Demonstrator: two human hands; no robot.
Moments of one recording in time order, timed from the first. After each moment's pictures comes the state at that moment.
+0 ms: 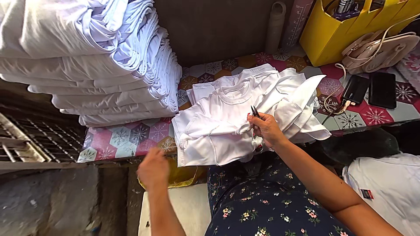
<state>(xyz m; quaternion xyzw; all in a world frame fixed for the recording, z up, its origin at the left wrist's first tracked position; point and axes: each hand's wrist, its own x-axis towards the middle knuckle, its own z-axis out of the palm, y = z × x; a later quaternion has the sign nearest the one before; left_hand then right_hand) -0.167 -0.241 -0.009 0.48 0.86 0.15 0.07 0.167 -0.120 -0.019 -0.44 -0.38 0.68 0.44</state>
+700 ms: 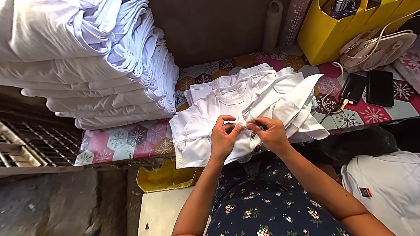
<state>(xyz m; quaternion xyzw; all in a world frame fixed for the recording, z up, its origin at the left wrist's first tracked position) 0.013 -0.159 -0.002 0.47 0.55 0.50 0.47 0.183 -0.141 -0.015 -0.48 -0.65 0.37 0.46</state>
